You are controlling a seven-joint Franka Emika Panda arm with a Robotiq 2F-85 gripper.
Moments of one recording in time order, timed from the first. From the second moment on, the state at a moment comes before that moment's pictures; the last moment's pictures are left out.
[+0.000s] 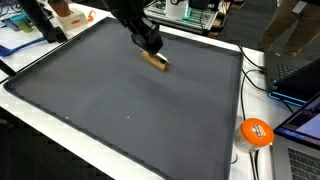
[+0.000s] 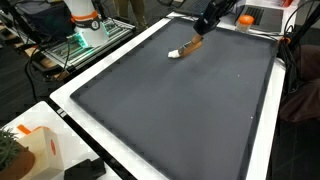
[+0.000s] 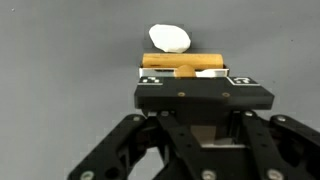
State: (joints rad) arm 0.12 0.68 0.06 -1.19 0.03 1.46 0.41
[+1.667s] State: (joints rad) arm 0.11 0.91 0.05 -0.86 0.07 1.31 0.37
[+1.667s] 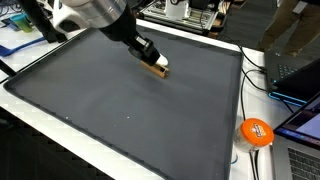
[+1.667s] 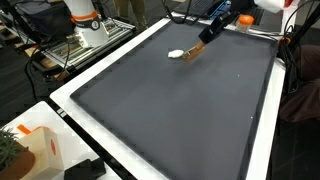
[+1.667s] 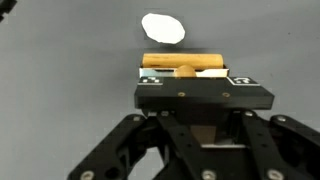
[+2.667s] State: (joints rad) arm 0.12 0.59 0.05 -1.19 0.07 1.48 0.38
